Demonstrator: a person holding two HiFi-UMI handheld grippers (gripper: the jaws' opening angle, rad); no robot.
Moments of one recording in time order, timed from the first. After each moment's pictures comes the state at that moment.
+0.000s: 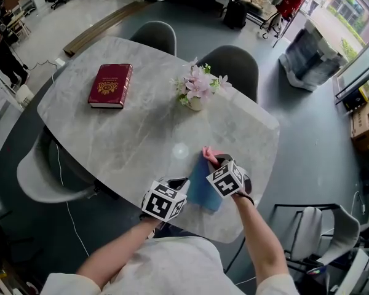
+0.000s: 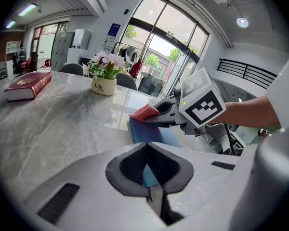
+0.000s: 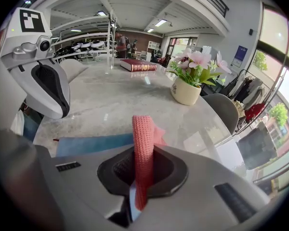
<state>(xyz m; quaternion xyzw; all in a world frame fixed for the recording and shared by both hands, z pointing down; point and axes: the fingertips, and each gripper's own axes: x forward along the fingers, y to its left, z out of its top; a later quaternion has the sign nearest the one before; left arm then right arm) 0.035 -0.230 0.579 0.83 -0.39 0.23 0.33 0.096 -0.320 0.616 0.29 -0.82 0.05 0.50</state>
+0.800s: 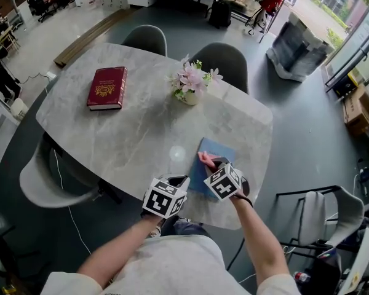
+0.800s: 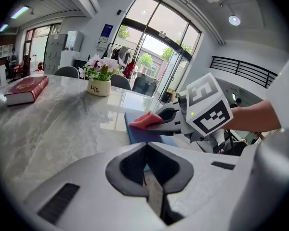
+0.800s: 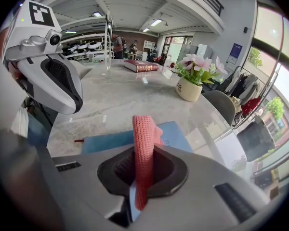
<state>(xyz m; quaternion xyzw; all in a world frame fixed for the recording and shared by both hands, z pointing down) 0.028 -0.195 0.567 0.85 -0.36 0.23 0.31 0.089 -0.258 0.611 0.31 -0.81 0.06 0.49</state>
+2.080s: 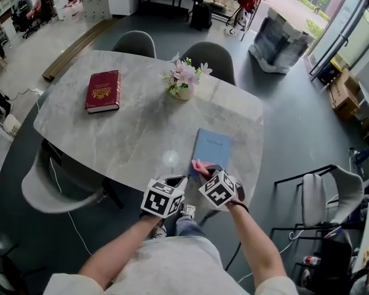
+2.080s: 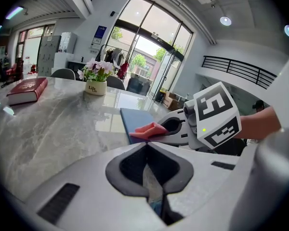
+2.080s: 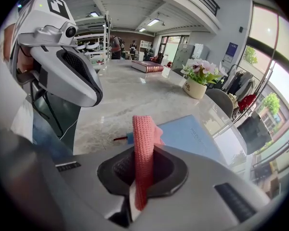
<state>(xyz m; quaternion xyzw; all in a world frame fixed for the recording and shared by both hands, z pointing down) 0.006 -0.141 0.560 0.87 -0.33 0.23 0.29 0.061 -0.172 0.612 0.33 -0.80 0.08 0.49</state>
